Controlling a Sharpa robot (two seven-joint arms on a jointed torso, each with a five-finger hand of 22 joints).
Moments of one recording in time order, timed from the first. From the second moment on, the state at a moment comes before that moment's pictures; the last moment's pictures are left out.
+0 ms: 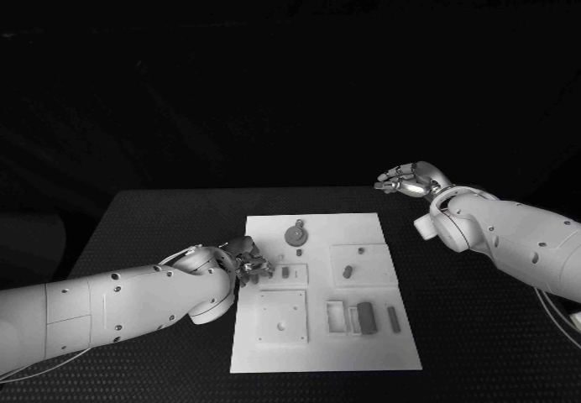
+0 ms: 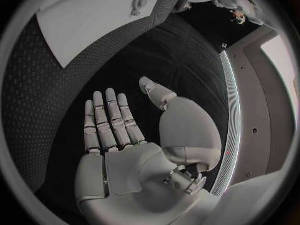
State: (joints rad) left arm 1.21 -0.71 -0.24 1.48 -1.10 -0.41 -0.50; left_hand 0.87 0.07 0.61 -0.28 0.05 1.08 0.06 0.40 0.65 1.28 -0.04 0.61 0.52 1.04 -0.08 1.16 0.59 0.02 1.20 -0.17 0.33 1.31; right arm 1.22 -0.65 -0.01 0.95 -0.64 -0.31 0.18; right_hand 1.05 -0.16 0.64 -0.18 0.08 0.77 0.20 0.28 0.44 0.94 0.18 0.29 0.13 0.73 0.21 0.38 0.51 0.16 0.45 0.23 0.17 1.27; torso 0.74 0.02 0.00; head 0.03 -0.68
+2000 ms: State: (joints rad) left arm 1.21 -0.70 -0.23 1.47 -1.15 -0.35 -0.53; left_hand 0.84 0.06 0.61 -0.26 0.09 1.11 0.05 0.39 0.69 1.30 -0.05 0.60 0.54 1.05 -0.08 1.18 0.60 0.02 1.20 -0.18 0.36 1.31; right arm 1.22 -0.66 -0.01 0.95 -0.64 -0.31 0.18; right_hand 1.05 -0.16 0.64 -0.18 0.08 0.77 0.19 0.28 0.44 0.93 0.18 0.29 0.13 0.73 0.21 0.37 0.52 0.16 0.45 0.23 0.16 1.27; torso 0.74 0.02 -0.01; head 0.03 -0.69
